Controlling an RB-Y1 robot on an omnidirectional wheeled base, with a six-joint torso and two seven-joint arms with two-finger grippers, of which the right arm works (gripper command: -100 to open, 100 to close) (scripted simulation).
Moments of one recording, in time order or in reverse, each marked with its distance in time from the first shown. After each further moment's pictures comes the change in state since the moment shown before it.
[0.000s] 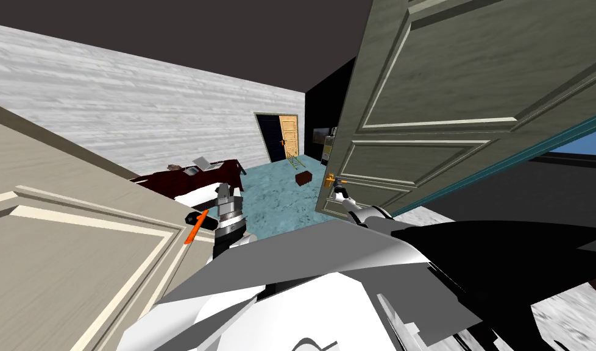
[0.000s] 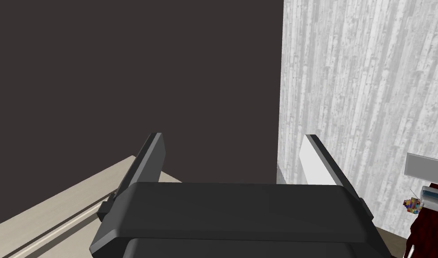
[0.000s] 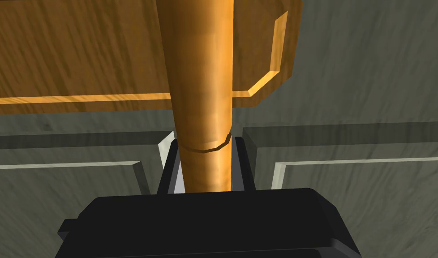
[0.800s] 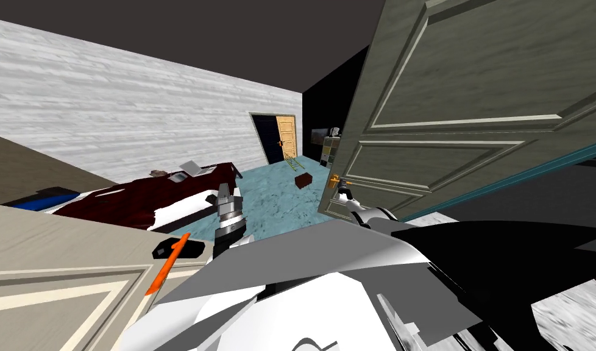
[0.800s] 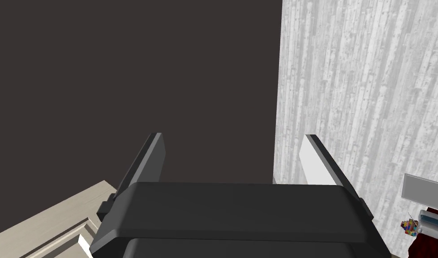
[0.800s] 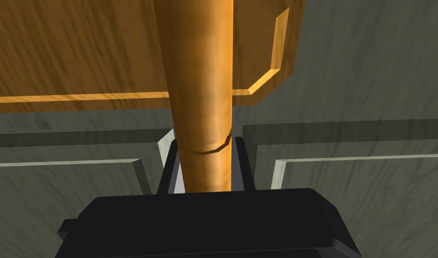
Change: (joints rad) arm 0.025 -0.027 -0.057 0.018 -0.027 -0.007 0.017
